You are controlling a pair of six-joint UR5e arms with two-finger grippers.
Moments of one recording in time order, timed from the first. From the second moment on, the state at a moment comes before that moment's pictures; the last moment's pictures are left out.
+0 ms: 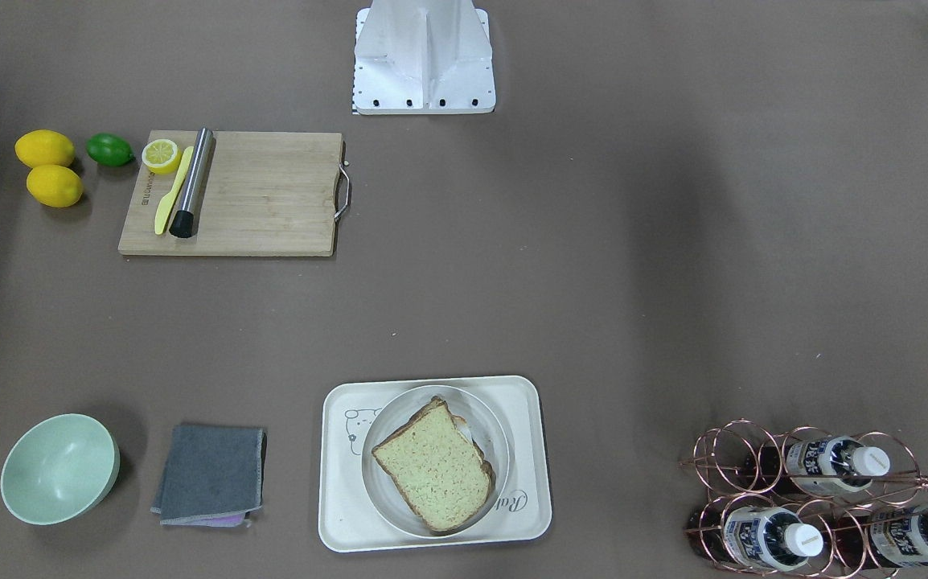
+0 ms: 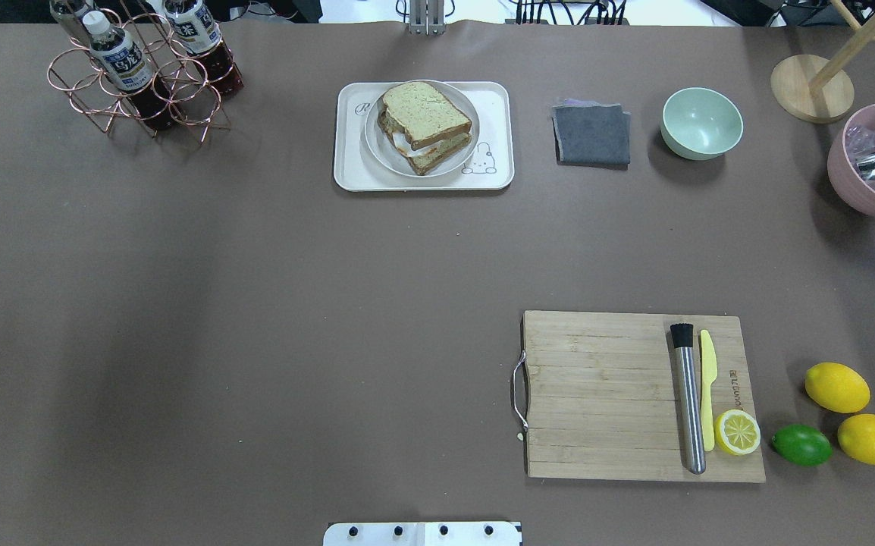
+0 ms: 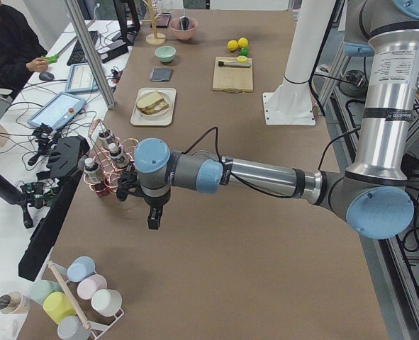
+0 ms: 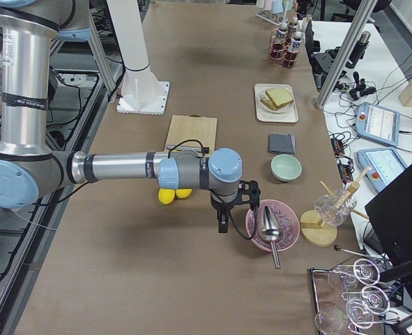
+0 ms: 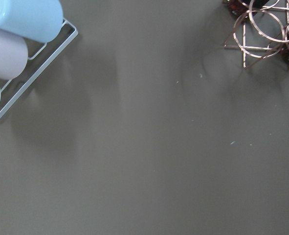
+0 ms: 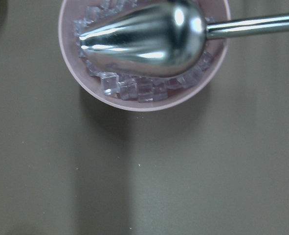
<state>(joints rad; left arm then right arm) -1.58 -1.64 -1.60 -1.59 -2.42 -0.06 1.58 -1.71 1.76 -1.58 2.37 0.01</state>
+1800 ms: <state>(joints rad) -1.61 -1.61 -1.58 -1.60 -2.47 -0.06 1.63 -1.70 1.71 -1.58 2.38 0.02</state>
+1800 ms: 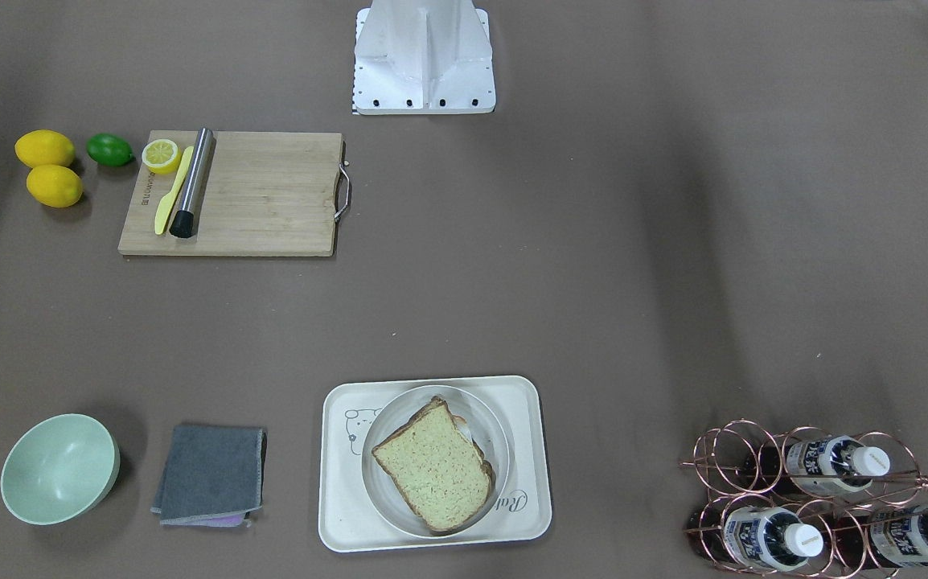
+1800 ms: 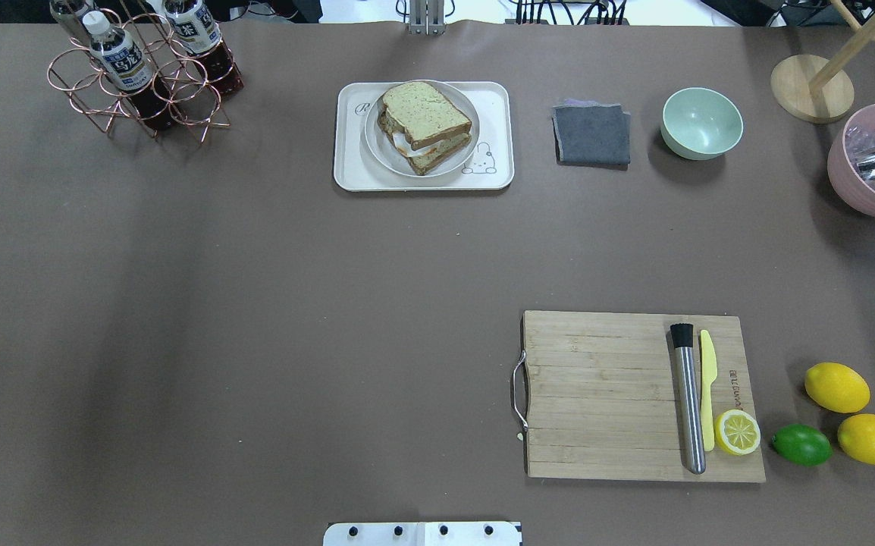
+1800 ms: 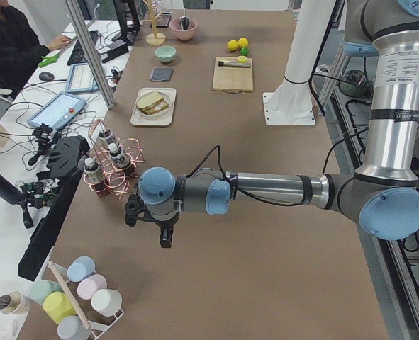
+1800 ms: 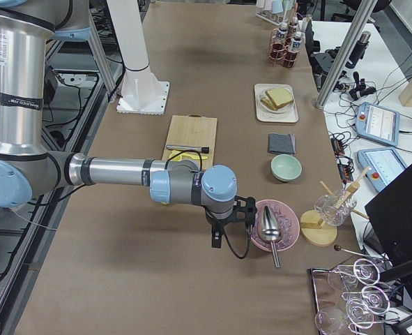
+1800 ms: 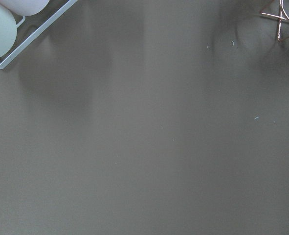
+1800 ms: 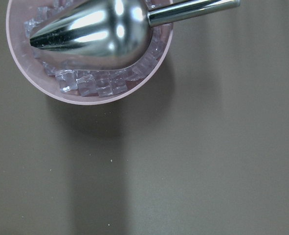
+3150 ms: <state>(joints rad) -1.61 -1.60 -1.59 -1.60 -2.47 -0.06 1.64 -1.70 1.72 -1.57 2.38 0.02</state>
